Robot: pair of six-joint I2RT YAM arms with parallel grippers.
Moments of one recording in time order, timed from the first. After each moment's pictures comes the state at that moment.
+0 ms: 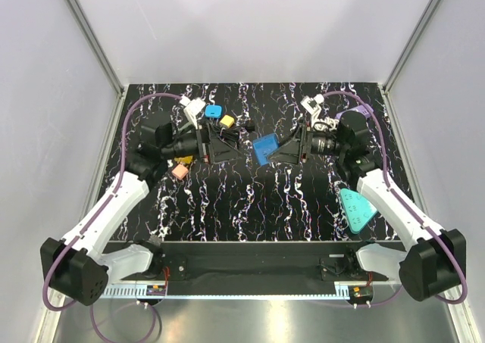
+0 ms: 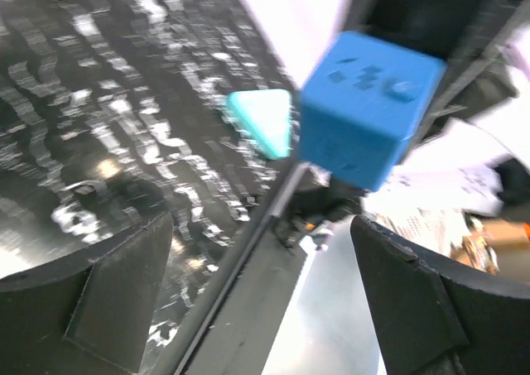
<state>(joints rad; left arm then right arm) -0.38 1.13 1.00 -0.18 0.82 -0.63 0.34 1.17 0.93 0.16 -1.04 0.63</state>
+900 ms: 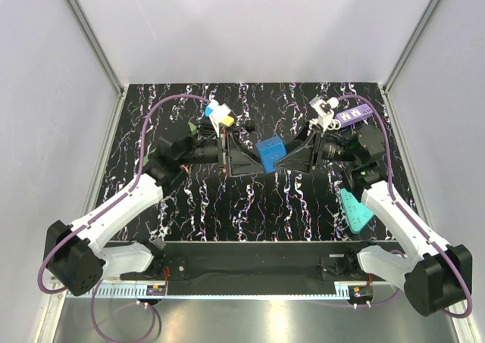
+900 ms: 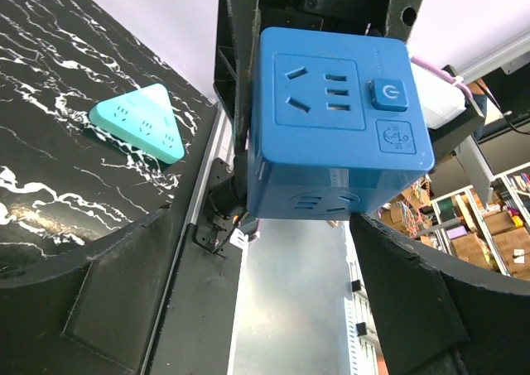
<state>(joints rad) -0.62 1.17 0.94 0.25 0.88 -0.83 0.35 1.07 0.81 0.60 -1.15 0.95</state>
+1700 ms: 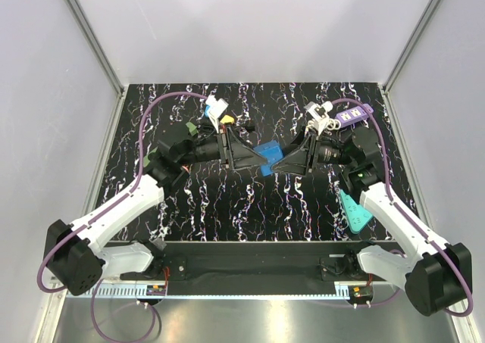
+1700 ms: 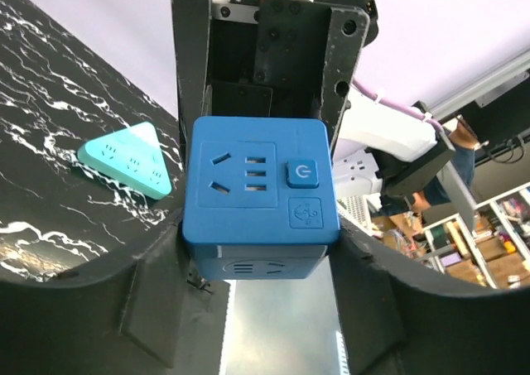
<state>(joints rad) -0.65 1.17 0.94 0.37 0.80 -0.92 0.37 1.06 0.78 0.55 -1.12 0.92</state>
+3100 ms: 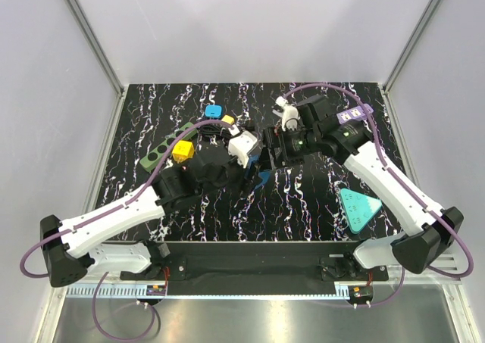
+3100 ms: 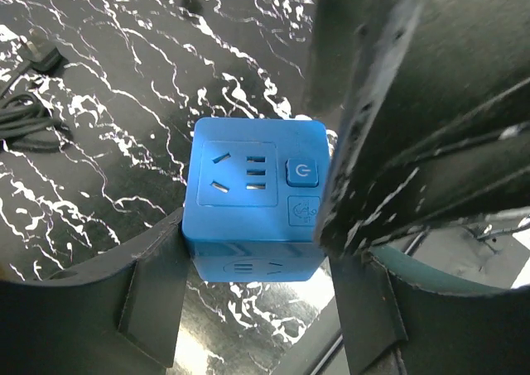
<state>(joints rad) -1.02 1.14 1.07 -0.38 -0.11 -0.20 0.61 1.37 1.47 -0.89 -0.51 0.40</state>
